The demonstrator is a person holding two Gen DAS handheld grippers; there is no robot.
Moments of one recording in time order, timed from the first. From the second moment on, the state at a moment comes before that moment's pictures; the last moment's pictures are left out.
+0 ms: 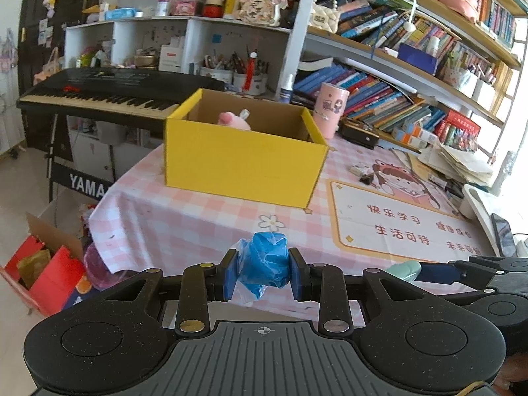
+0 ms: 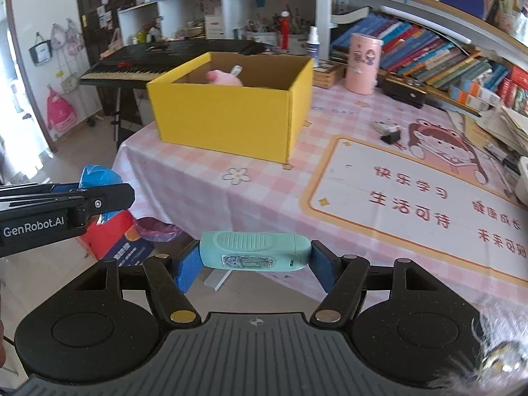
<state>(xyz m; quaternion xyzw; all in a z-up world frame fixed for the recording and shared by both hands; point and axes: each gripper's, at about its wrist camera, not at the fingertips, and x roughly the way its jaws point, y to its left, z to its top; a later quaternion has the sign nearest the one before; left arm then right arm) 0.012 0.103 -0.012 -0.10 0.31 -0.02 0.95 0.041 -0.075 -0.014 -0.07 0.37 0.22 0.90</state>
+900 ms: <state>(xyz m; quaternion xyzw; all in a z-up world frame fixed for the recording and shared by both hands) 0.076 0.123 0.006 -0.10 0.29 0.03 0.95 0.109 -0.035 -0.004 -0.07 0.36 0.27 0.89</state>
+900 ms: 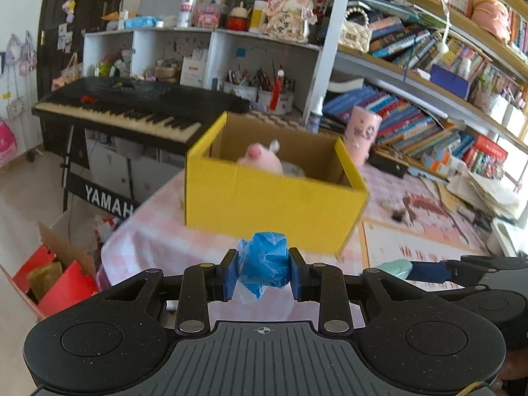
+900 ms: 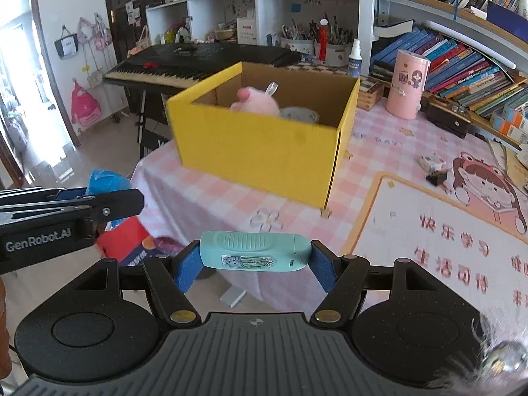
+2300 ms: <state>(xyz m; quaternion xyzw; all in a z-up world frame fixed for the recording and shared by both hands) 0.292 0.108 -0.030 -0.03 0.41 0.01 0.91 0.352 0.046 -0.031 -0.37 0.30 0.41 0.78</state>
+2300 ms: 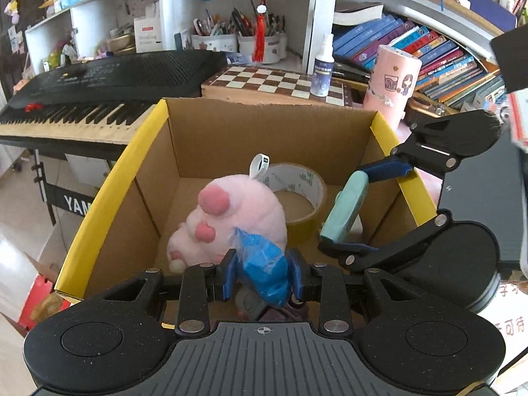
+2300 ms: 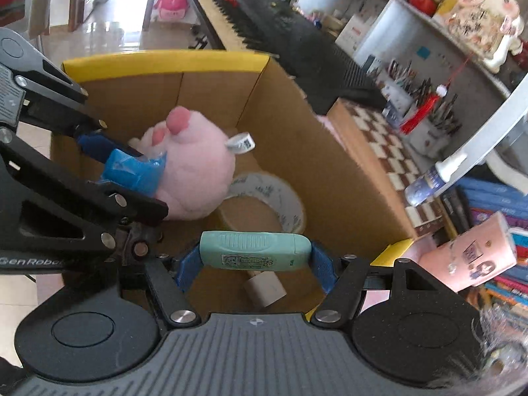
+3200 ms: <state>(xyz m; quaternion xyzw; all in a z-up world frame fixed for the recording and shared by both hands) 0.225 0.116 0.027 -0.02 0.26 0.07 0.96 0.313 0.009 0.025 -0.23 0.25 0.32 0.88</state>
